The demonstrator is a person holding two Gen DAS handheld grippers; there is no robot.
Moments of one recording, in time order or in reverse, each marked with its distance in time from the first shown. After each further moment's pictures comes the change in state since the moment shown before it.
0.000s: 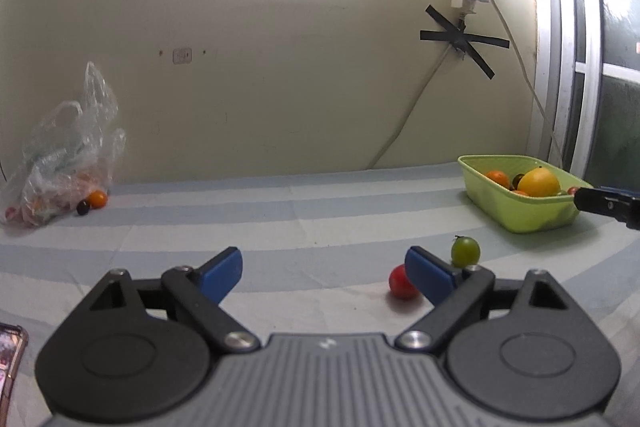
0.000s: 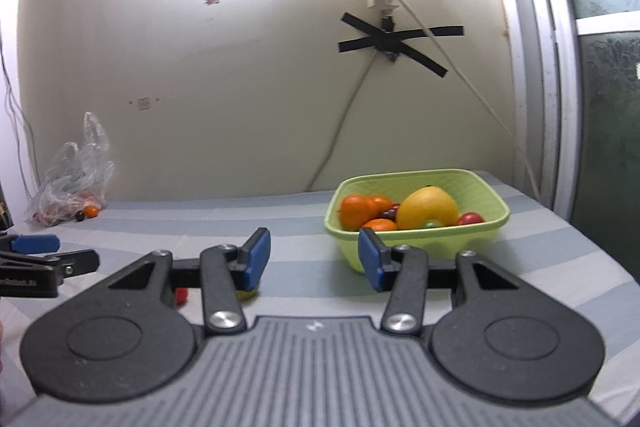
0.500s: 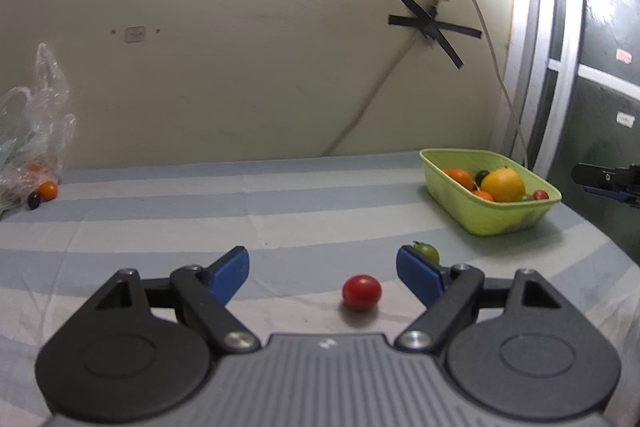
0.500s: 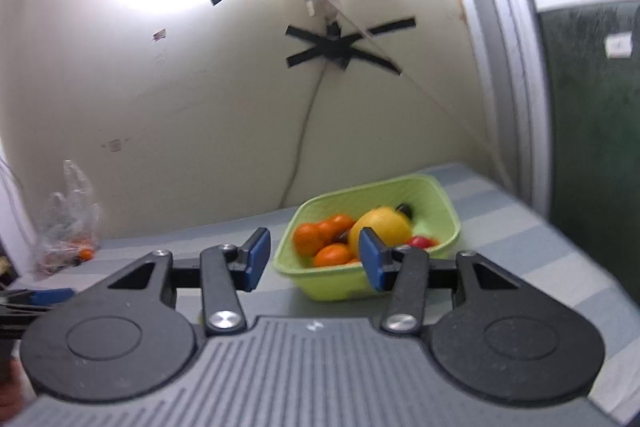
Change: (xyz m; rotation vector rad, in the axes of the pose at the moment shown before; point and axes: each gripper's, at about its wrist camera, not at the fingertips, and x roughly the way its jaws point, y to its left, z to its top) left arm 0.020 -0.009 0.020 0.004 0.081 -0.133; right arm -0.005 -0.049 0.026 0.171 0.064 0.053
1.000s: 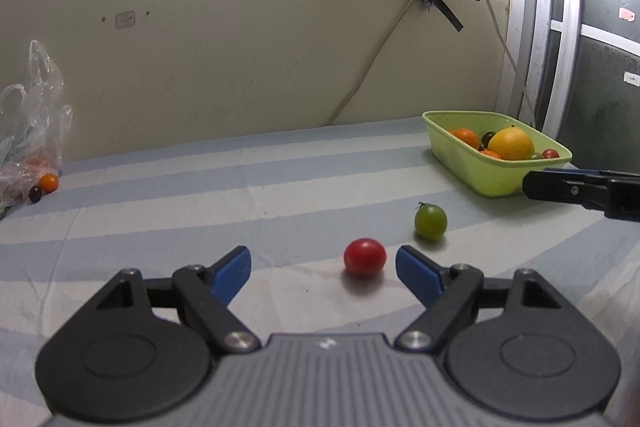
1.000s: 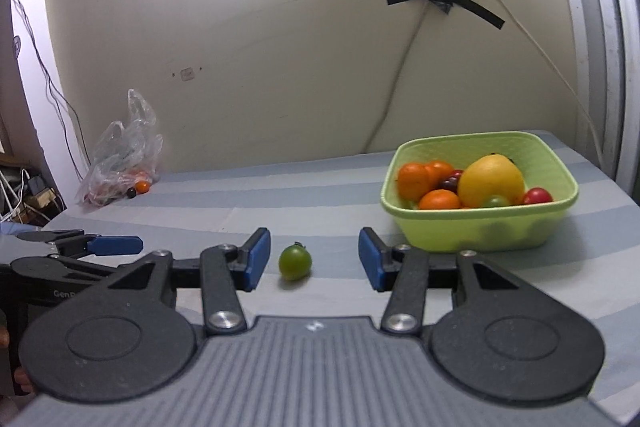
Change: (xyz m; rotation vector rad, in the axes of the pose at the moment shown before) left arm 0.011 -0.007 -0.013 0.049 0.073 0.035; right arm 0.031 0.056 -0.028 -0.134 0.122 0.144
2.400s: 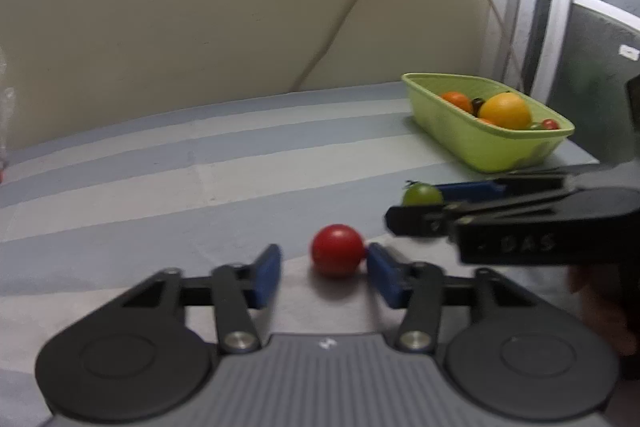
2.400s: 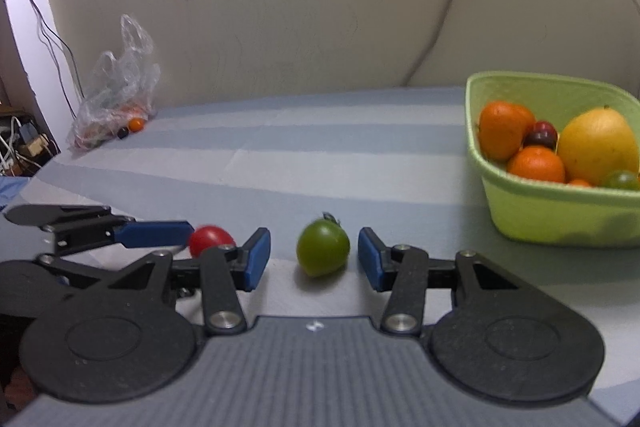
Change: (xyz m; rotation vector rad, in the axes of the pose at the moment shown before) left arm 0.056 -0.006 0.001 0.028 0.088 -0.120; right arm 0.088 0.007 -0.003 -0.042 0.210 0.046
